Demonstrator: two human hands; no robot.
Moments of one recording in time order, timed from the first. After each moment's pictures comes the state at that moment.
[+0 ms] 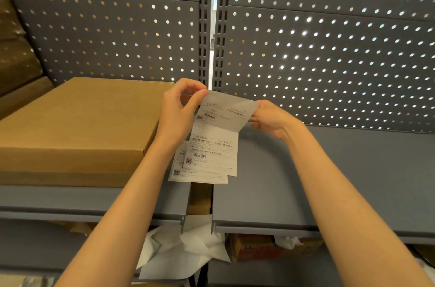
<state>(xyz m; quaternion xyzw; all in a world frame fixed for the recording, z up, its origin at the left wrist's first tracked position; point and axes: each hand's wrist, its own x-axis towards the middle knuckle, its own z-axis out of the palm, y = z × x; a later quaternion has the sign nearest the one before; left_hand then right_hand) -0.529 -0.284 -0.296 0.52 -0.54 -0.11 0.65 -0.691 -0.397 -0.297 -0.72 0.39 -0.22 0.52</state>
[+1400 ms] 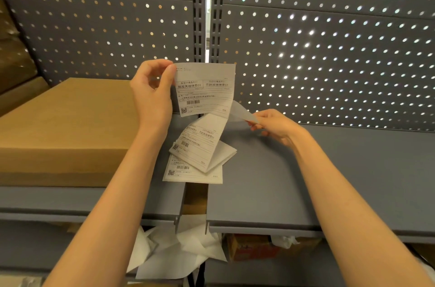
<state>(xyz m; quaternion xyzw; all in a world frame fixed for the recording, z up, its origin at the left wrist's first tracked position) -0.520 -0.282 -0.275 0.51 -0.40 -0.06 0.76 -0.719 -0.414 -0.319 -0.72 0.45 -0.22 0.49</state>
